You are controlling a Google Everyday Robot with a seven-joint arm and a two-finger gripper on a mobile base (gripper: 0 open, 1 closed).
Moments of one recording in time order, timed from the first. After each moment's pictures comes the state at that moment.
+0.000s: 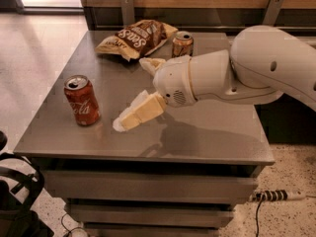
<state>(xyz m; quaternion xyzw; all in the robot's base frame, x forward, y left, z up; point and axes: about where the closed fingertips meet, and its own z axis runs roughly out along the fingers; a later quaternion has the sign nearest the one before) 0.492 0.055 0.920 -0.54 0.63 0.31 0.46</state>
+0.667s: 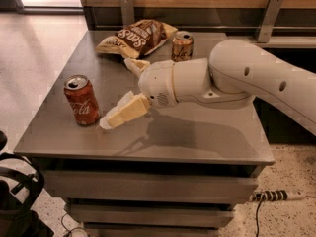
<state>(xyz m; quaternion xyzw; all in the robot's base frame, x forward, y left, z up) 0.509 0.091 0.909 -0.54 0.59 0.35 0.49</state>
